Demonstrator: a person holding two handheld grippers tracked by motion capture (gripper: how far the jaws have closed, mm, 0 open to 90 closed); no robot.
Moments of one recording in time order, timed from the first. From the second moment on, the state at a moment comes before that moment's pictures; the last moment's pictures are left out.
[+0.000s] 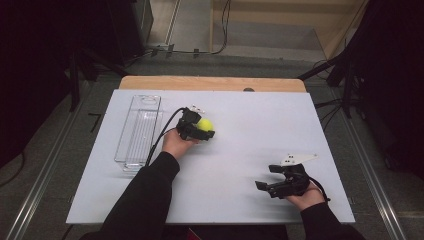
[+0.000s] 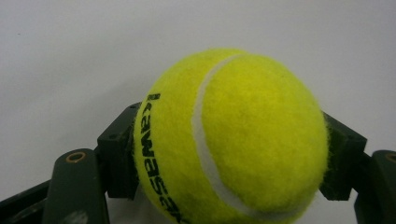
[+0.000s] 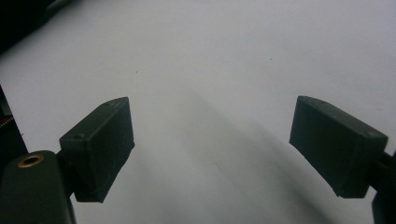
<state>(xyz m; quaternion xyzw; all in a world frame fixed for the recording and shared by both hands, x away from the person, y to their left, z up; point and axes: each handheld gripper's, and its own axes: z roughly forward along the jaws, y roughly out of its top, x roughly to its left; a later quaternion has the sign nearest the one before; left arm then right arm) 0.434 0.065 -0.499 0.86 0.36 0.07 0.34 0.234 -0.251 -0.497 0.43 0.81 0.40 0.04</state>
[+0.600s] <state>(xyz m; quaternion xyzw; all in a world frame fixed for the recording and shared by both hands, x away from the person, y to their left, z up) 0.423 0.066 -0.489 0.87 0.36 0.05 0.34 0.234 -0.250 -0.497 0.42 0.81 0.40 0.04</state>
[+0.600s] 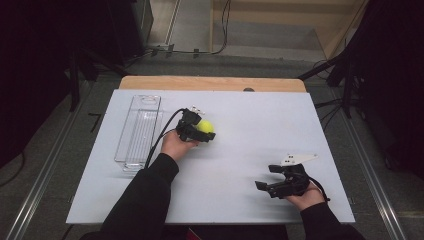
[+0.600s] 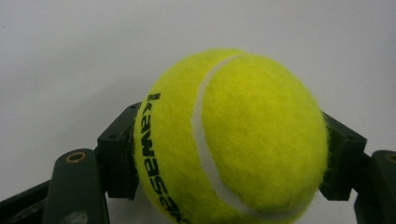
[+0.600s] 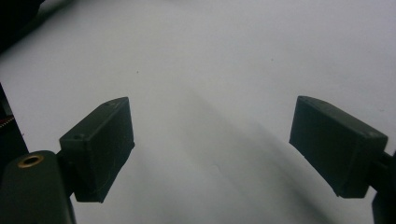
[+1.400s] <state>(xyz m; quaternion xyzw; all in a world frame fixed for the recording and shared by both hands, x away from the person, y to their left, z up) 0.407 0.072 -0.473 0.87 0.35 0.03 0.33 0.234 -0.251 -0.496 0.42 0.81 0.40 0.04</state>
